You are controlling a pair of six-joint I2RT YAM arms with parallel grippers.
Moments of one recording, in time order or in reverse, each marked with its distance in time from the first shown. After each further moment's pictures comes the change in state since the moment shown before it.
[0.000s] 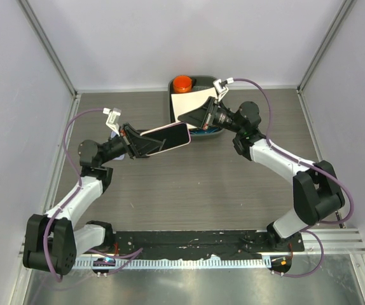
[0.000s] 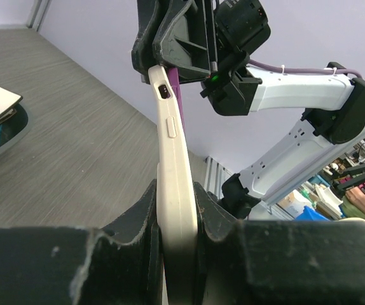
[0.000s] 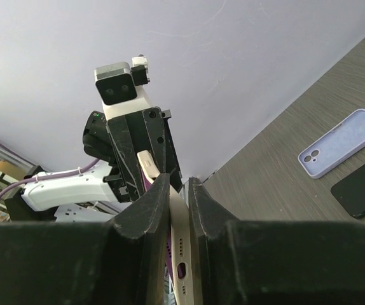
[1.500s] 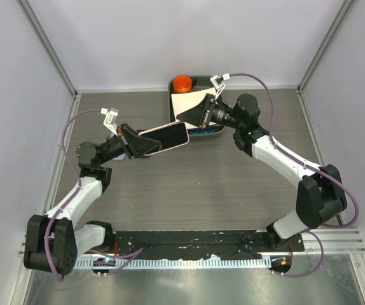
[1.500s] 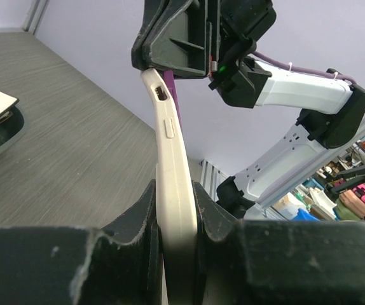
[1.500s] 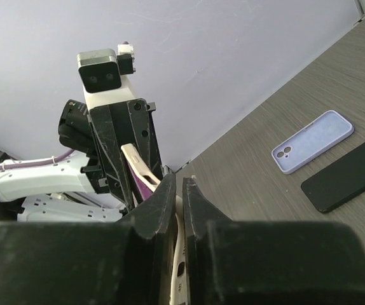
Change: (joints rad) left arm 0.017 -0.005 -0.006 0.051 0.012 -0.061; right arm 0.011 -0.032 0.079 -0.214 0.006 -0.193
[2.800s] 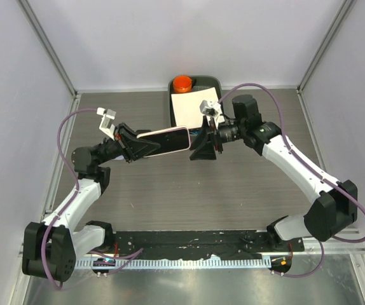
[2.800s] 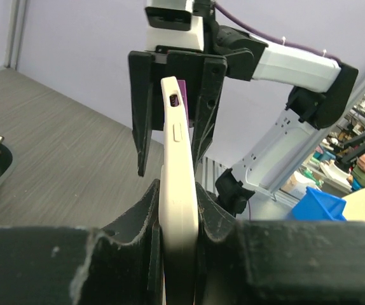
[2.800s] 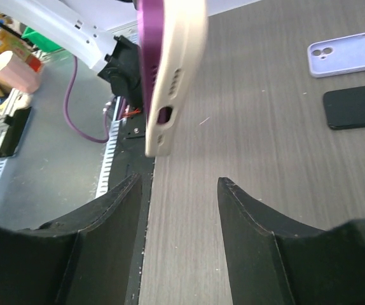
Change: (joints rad) left arm -0.003 -0.052 0.011 0.103 0.043 0.017; right arm -0.013 -0.135 0.125 -0.944 -0.384 -0.993
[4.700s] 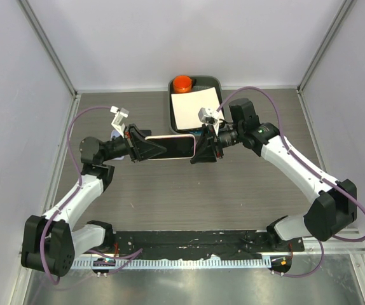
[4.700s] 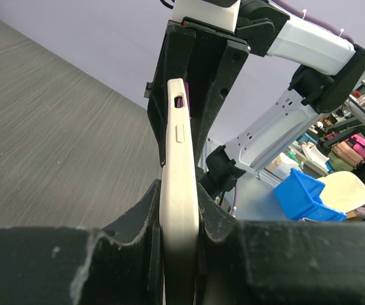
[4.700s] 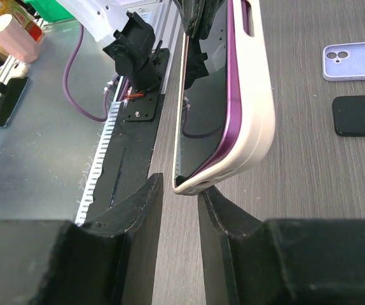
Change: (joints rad) left arm -0.048 0.048 0.045 -0.216 0.060 0.093; right arm 0.029 0.016 -0.008 -0.095 -0.051 -0.185
